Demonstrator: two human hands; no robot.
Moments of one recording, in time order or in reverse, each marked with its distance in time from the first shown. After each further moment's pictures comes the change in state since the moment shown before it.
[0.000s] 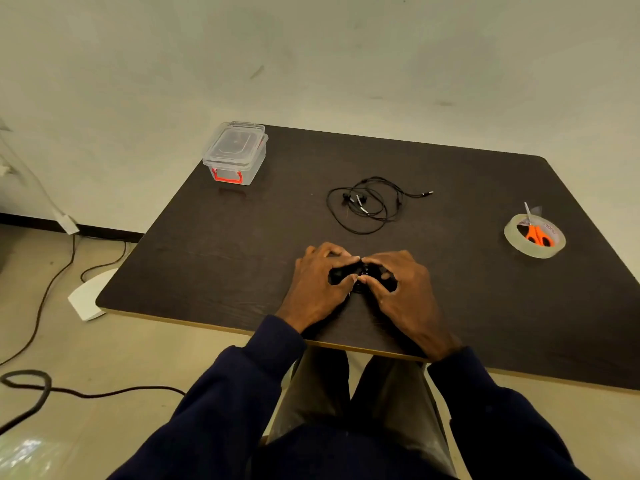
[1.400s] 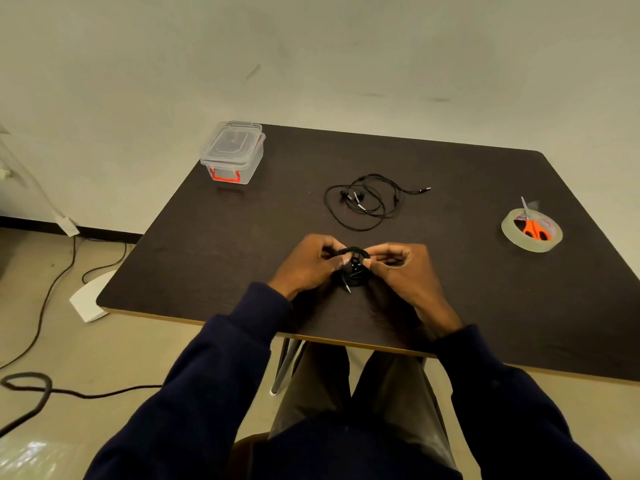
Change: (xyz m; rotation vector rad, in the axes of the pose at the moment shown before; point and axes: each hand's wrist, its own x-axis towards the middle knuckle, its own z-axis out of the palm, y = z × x) left_hand 0.030 0.007 -0.028 -0.243 -0.209 -0.181; right_hand 0.022 -0.002 -0.007 0.428 -0.055 0.489
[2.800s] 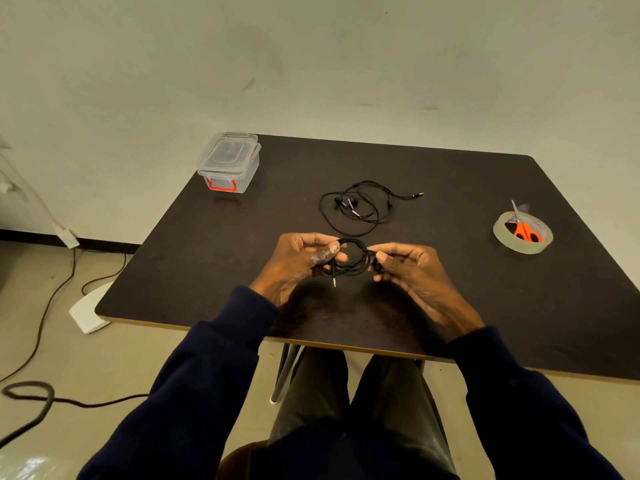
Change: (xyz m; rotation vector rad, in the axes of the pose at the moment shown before) left_hand -0.018 0.016 -0.014 -0.661 0.046 -0.103; right_hand -0.002 0.000 -0.030 0.469 -0.230 0.032
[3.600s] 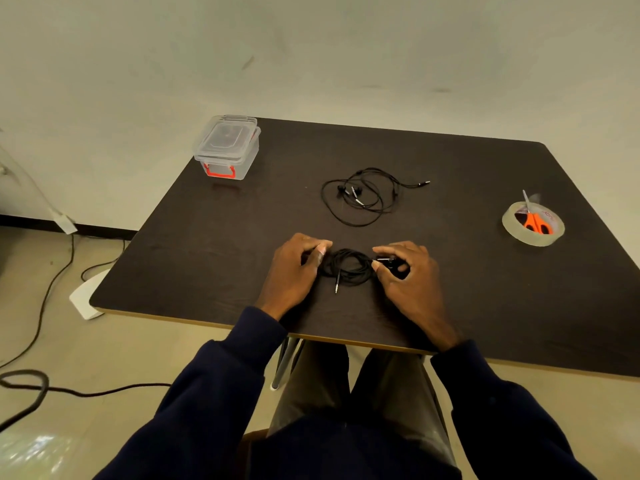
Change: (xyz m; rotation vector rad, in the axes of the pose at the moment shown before) left_hand 0.004 -0.049 -0.010 0.691 0.203 0.296; right_hand -0.003 0.037 0.012 -0.861 0.310 -0.218
